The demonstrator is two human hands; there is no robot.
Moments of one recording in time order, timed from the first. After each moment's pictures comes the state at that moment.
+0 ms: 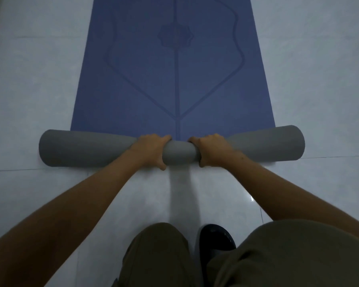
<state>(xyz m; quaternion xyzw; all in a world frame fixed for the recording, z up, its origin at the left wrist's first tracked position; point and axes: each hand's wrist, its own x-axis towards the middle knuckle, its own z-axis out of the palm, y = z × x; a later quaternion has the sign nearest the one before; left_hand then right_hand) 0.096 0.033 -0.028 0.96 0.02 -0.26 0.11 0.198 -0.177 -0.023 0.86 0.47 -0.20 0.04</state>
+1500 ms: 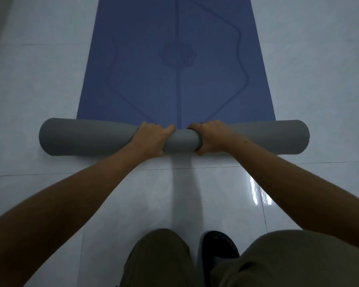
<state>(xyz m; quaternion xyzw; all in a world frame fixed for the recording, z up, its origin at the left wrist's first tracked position) 0.124 0.048 -0.008 0.99 -0.03 -0.16 -0.02 0.249 -0.152 -0.007 0.85 0.47 -0.22 -0.02</state>
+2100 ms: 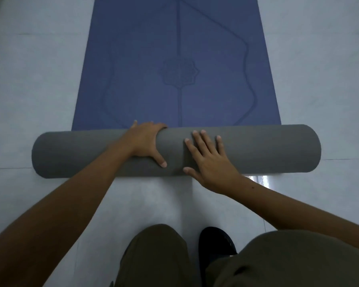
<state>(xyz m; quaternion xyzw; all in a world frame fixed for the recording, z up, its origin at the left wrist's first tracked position) 0.110 0.057 -0.003 0.94 0.07 -0.26 0.19 0.147 -0.204 -0.020 0.87 0.46 -0.15 -0.06</state>
